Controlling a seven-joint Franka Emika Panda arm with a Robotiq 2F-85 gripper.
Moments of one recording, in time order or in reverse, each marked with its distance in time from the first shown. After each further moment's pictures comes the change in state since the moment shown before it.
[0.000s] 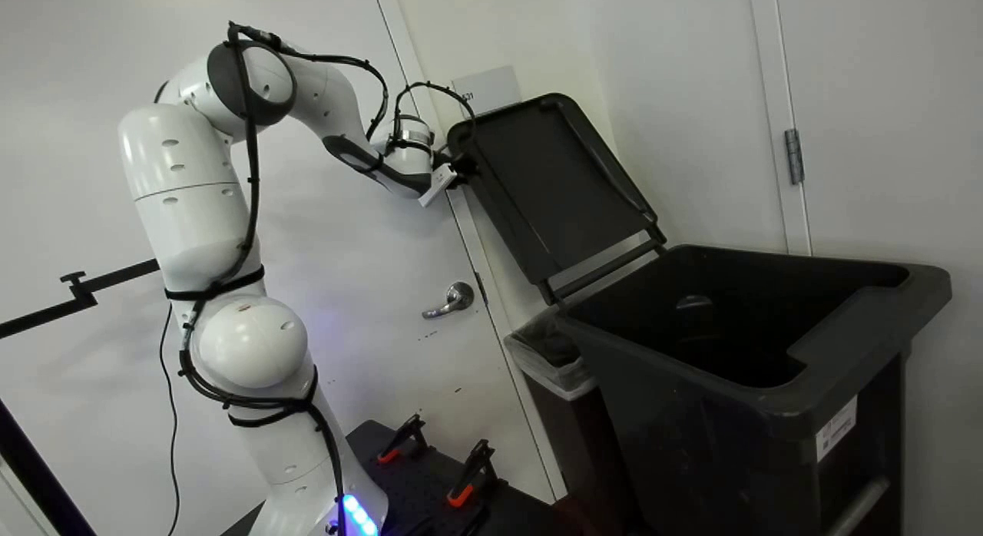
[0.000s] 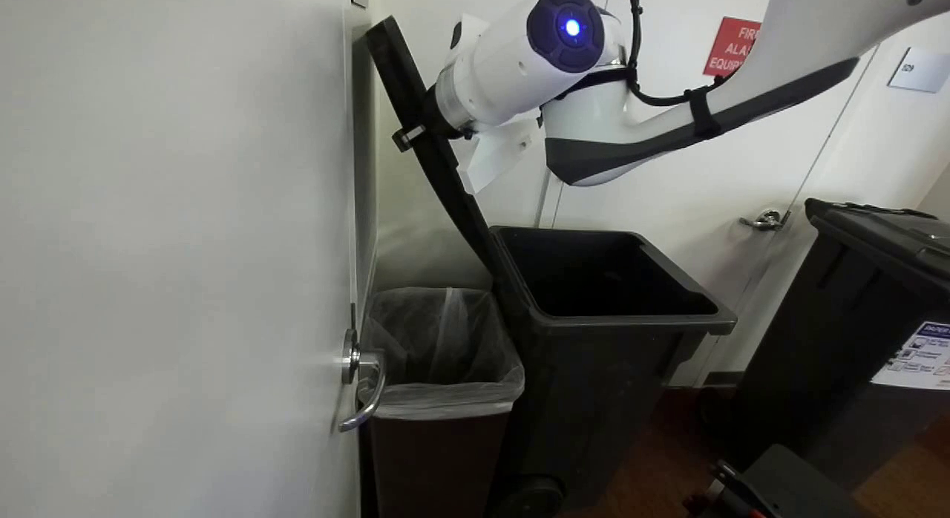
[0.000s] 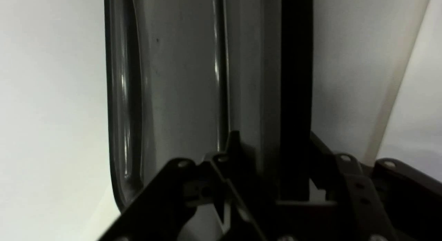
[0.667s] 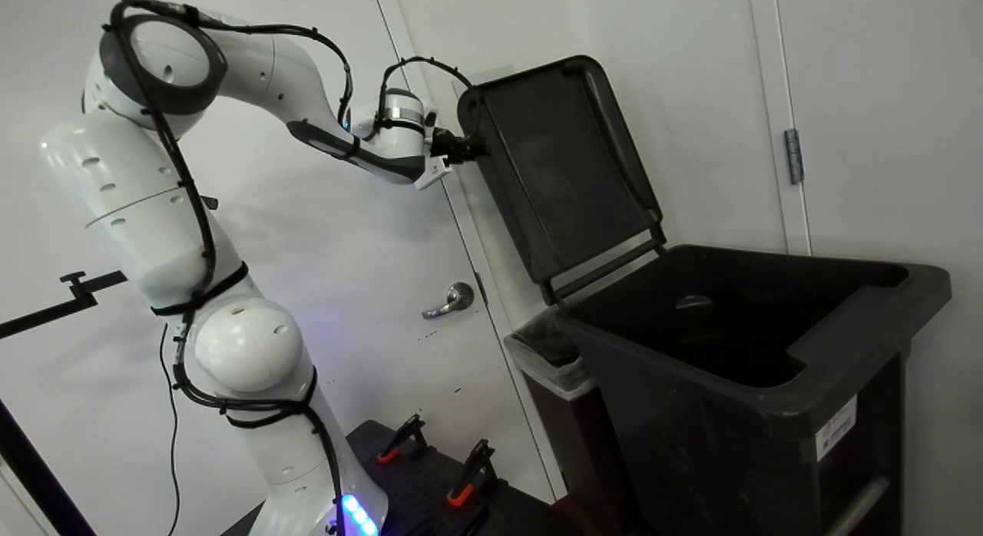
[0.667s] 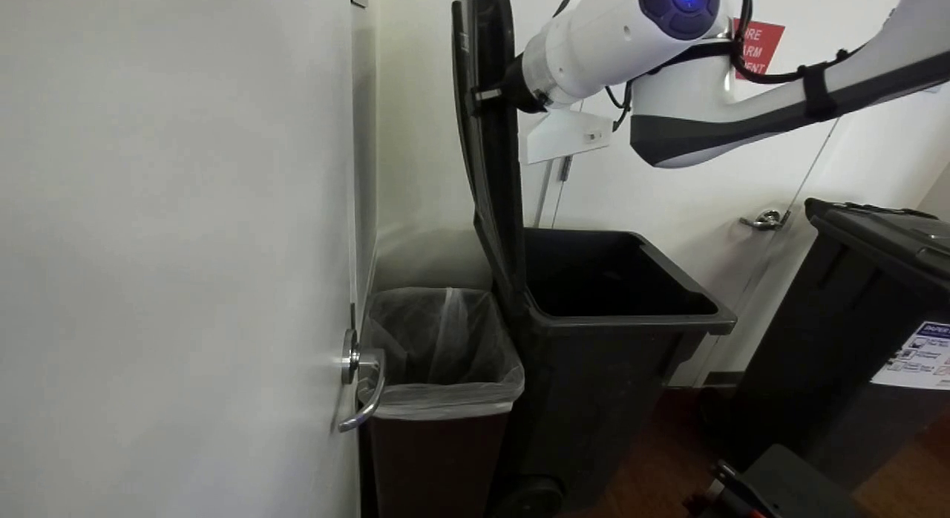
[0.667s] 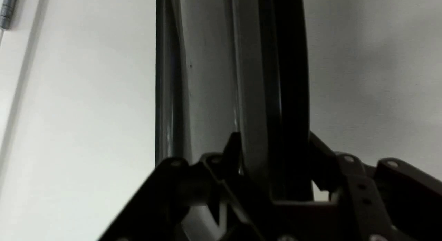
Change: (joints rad) arm -0.063 -0.252 -0.100 -0.200 0.044 0.062 0.288
